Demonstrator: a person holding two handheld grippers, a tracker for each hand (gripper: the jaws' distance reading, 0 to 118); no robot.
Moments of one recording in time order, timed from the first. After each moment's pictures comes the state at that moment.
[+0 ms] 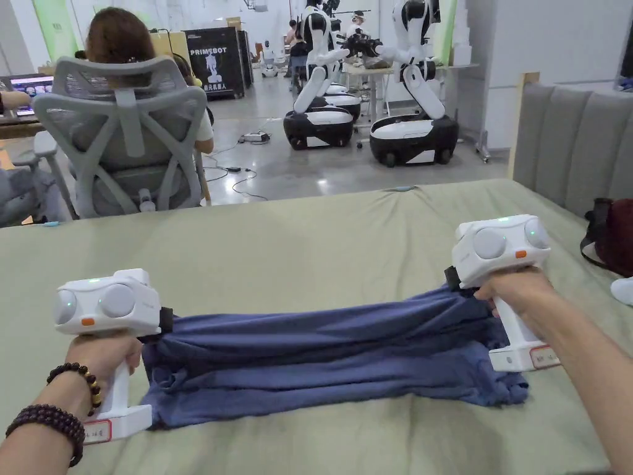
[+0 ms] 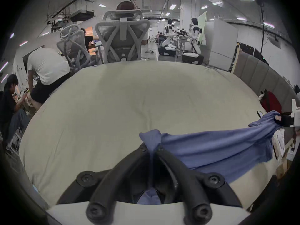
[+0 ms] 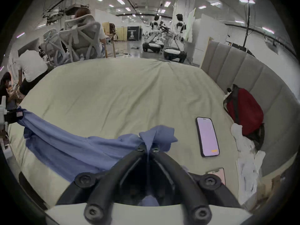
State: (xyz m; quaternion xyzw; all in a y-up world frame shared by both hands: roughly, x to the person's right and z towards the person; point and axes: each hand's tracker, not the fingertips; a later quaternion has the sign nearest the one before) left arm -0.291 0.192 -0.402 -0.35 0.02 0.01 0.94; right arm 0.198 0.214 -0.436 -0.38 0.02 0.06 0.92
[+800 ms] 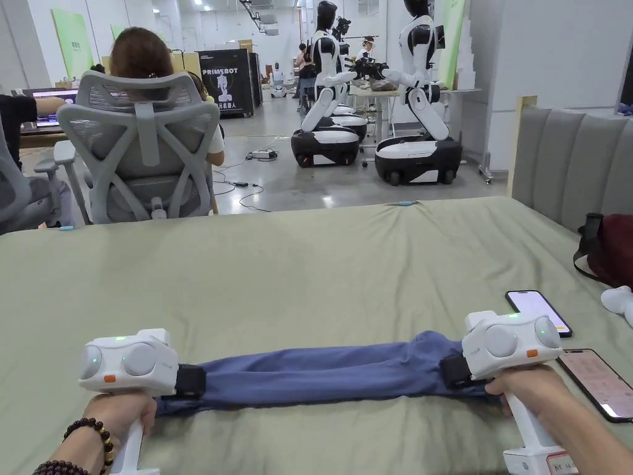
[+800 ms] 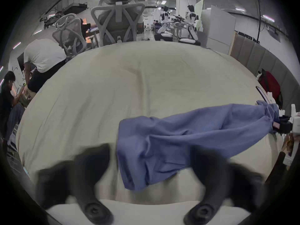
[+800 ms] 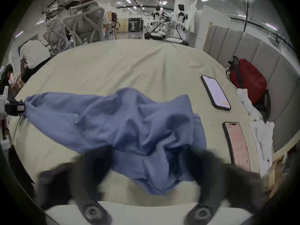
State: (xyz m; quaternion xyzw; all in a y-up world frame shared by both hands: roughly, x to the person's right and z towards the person) left arm -0.273 0.128 -0.342 -0.40 0.01 0.00 0.91; right arm 0.203 0.106 -0.383 -0.42 0.03 0.06 0.90
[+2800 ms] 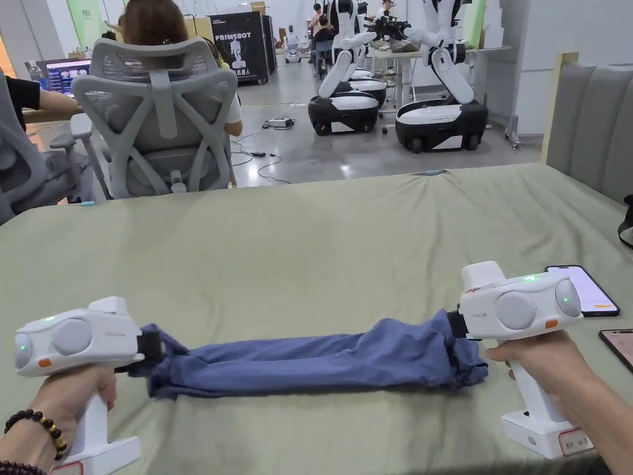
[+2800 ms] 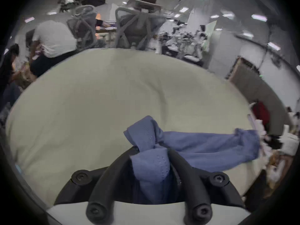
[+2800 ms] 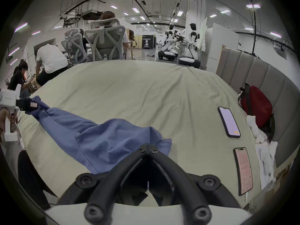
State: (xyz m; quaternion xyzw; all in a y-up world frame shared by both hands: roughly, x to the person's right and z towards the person) left arm -0.352 0.165 -0.334 -0.36 -0.04 0.12 0.93; right arm 0.135 0.151 -0.369 -0.35 0.09 0.06 0.93
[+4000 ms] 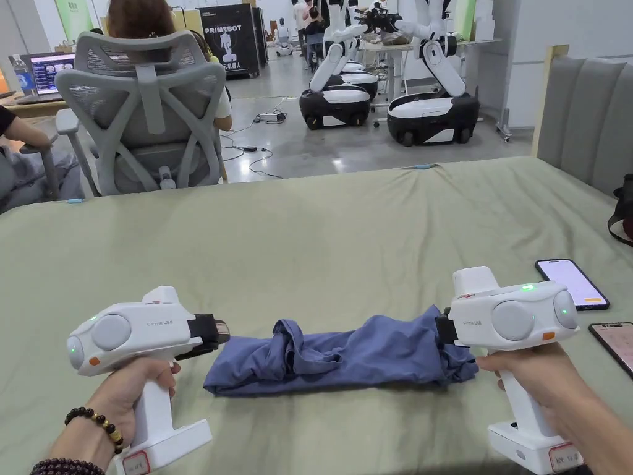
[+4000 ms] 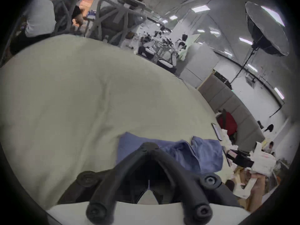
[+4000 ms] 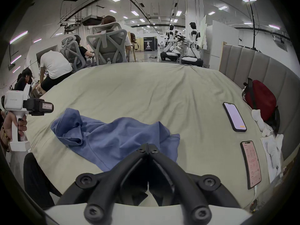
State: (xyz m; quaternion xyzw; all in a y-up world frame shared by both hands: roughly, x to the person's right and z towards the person) left arm -0.294 0.140 -0.360 -0.34 -0.16 0.23 0.90; right arm 0.136 0.144 -0.355 -0.34 0.11 0.03 0.93
